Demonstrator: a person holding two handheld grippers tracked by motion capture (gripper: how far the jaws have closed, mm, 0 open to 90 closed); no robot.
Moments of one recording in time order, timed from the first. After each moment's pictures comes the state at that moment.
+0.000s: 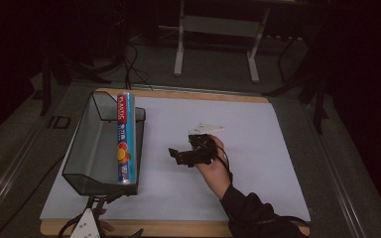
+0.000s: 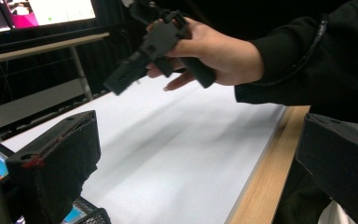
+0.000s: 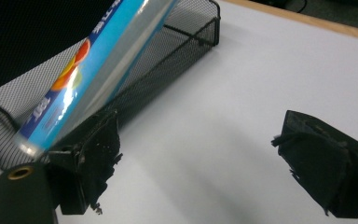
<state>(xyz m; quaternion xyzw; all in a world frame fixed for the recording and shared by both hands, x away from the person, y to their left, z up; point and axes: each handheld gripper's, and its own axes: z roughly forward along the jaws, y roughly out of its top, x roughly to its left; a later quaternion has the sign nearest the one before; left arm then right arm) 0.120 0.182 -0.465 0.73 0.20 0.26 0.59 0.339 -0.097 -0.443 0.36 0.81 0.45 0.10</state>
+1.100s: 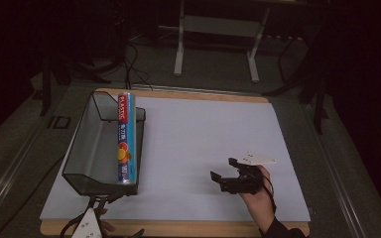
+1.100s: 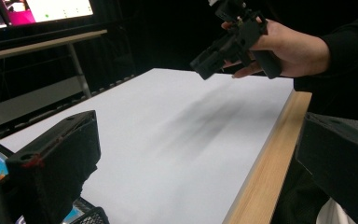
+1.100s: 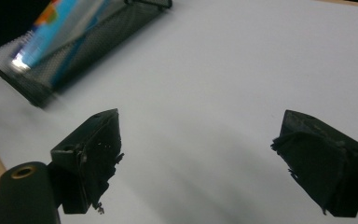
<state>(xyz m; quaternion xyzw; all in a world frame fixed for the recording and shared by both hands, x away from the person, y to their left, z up) 0.121 0.180 -0.466 0.74 0.20 0.26 0.59 0.276 -0.213 -0.464 0.39 0.79 0.46 0.13</state>
